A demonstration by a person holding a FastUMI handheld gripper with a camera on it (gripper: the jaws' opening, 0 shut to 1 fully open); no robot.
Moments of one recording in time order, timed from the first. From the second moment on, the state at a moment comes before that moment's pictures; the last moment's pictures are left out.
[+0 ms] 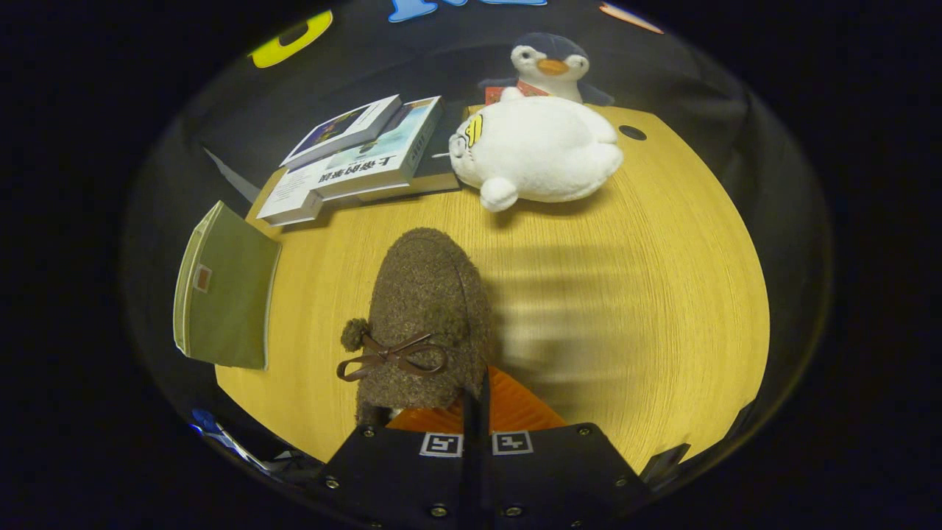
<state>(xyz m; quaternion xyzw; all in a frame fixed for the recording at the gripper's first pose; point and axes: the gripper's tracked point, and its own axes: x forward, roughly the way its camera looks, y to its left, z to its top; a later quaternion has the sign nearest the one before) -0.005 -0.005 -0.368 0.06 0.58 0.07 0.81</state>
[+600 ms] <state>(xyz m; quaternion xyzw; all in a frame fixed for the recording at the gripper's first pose) 0.024 0.080 -0.305 0.04 0.55 0.13 0.82</state>
